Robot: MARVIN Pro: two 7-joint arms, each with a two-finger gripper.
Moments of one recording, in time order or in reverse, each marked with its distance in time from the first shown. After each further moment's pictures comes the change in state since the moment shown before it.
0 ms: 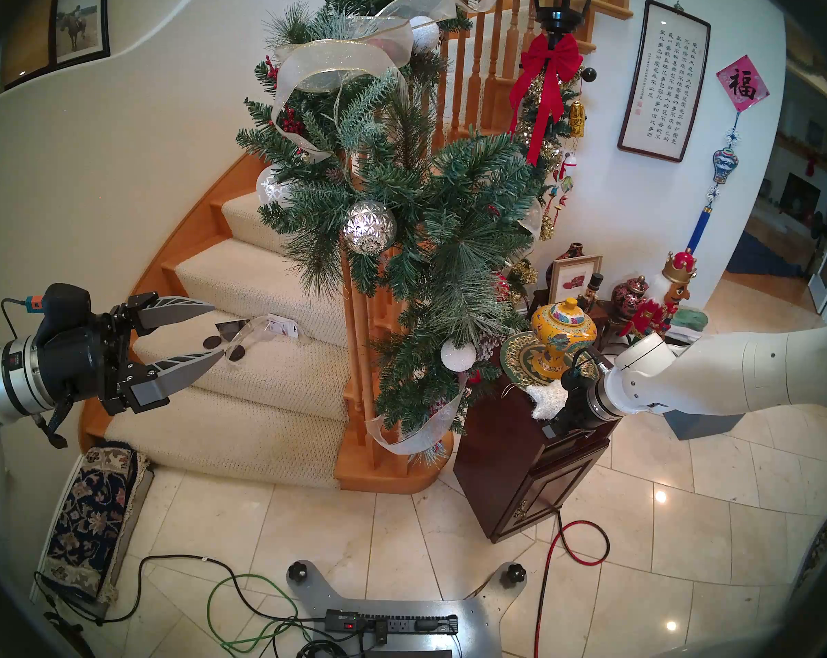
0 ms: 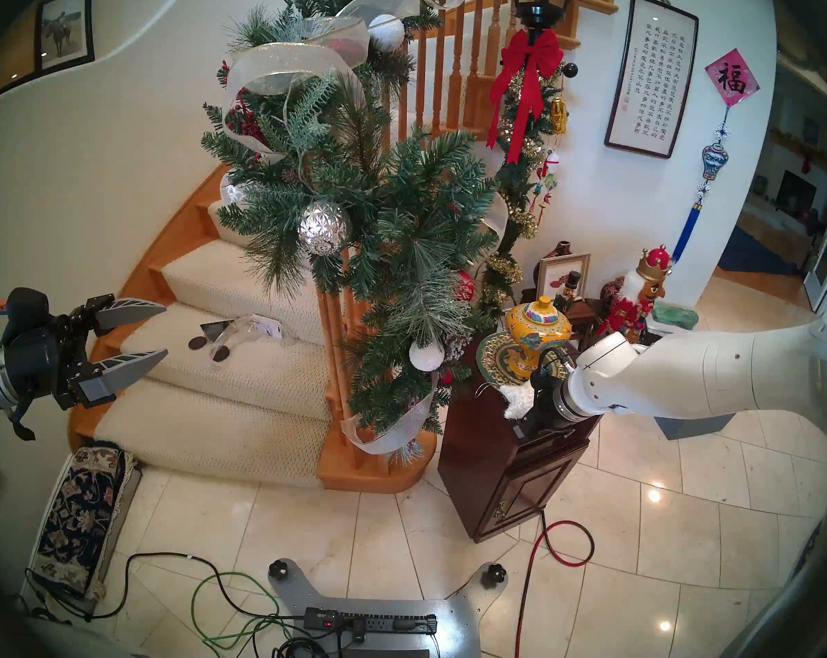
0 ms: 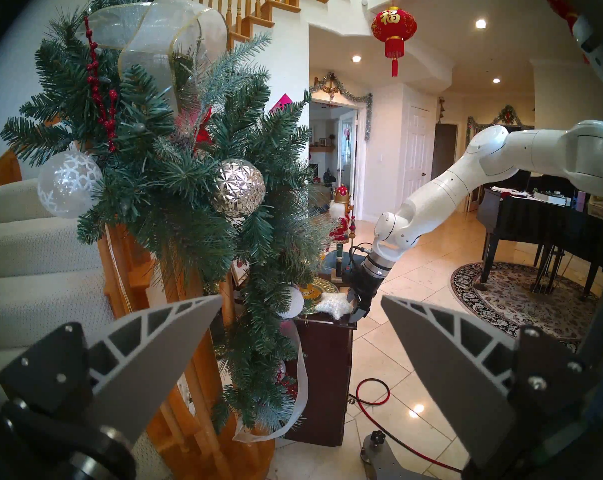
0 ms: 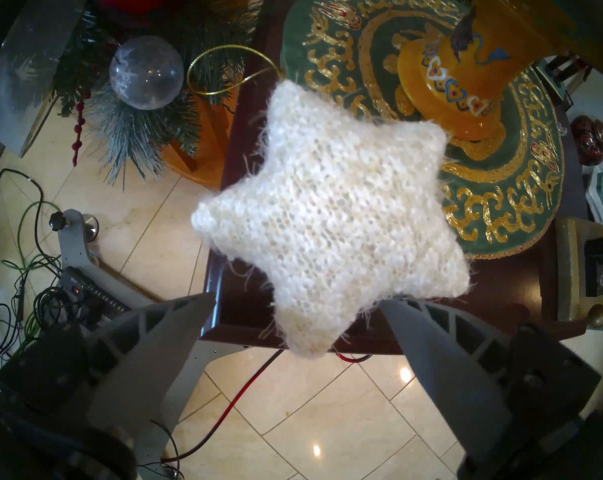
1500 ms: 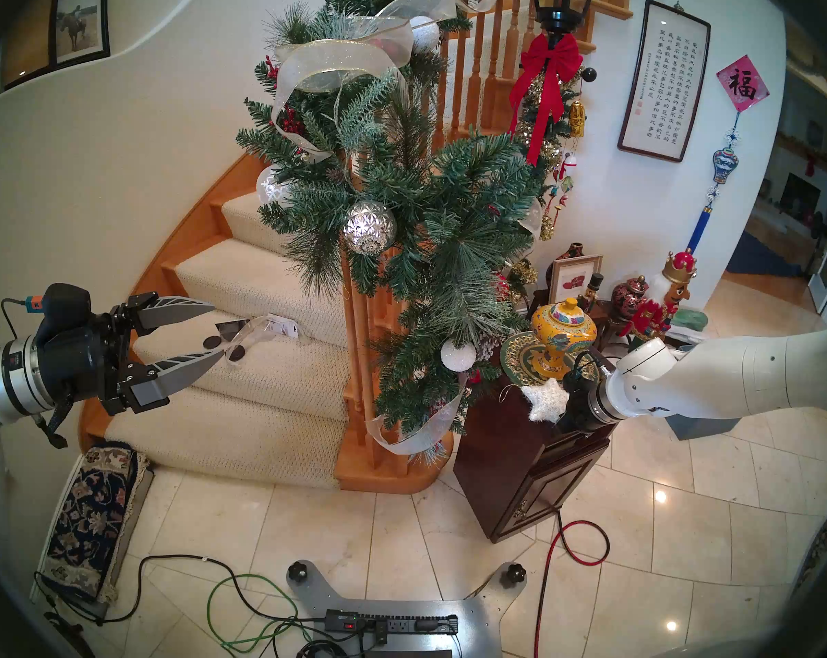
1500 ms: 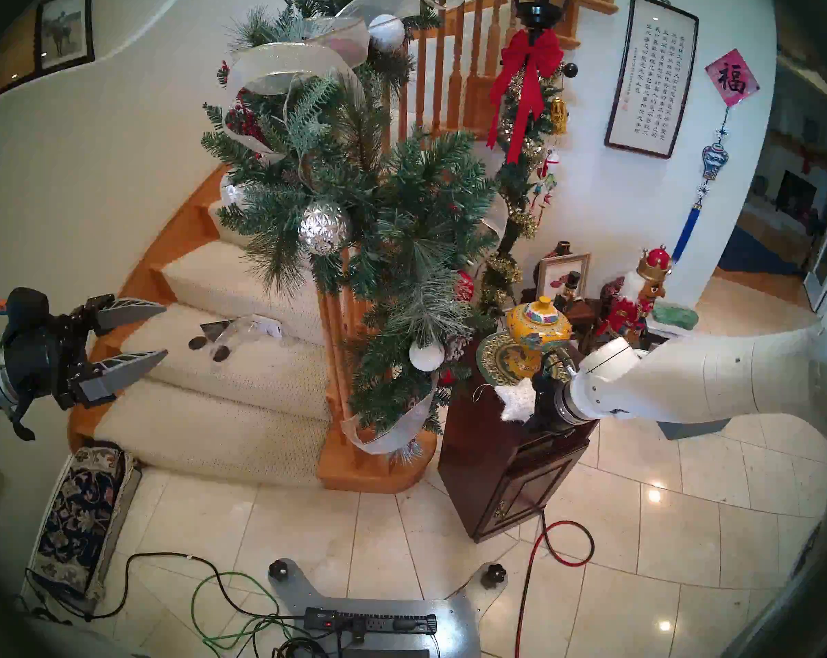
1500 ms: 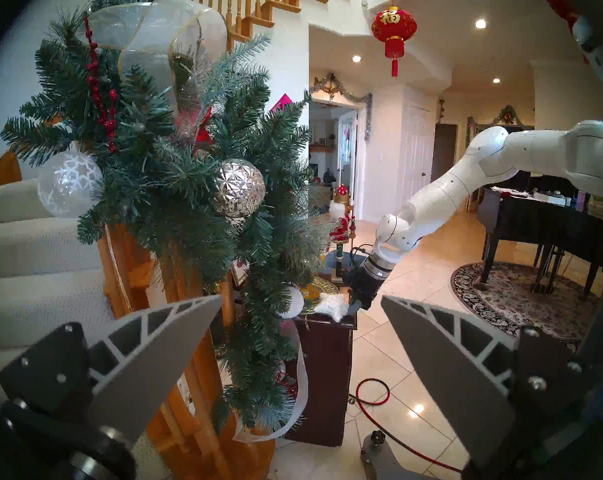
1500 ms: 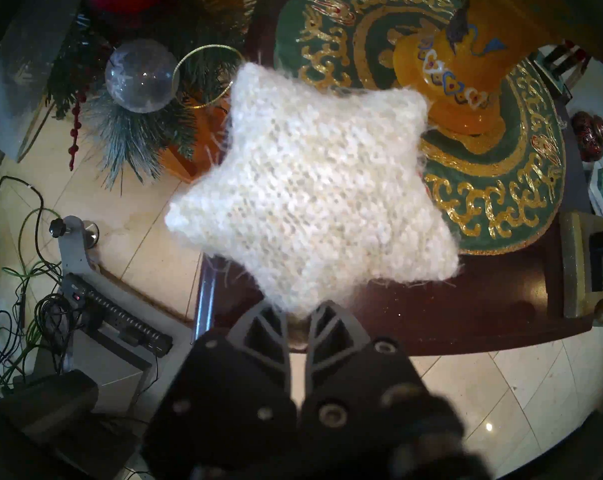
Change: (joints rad) left arm 0.000 0.000 0.000 0.000 0.000 0.000 0.000; right arm -0.008 0.011 -0.015 -0.006 0.004 -0.033 -0.001
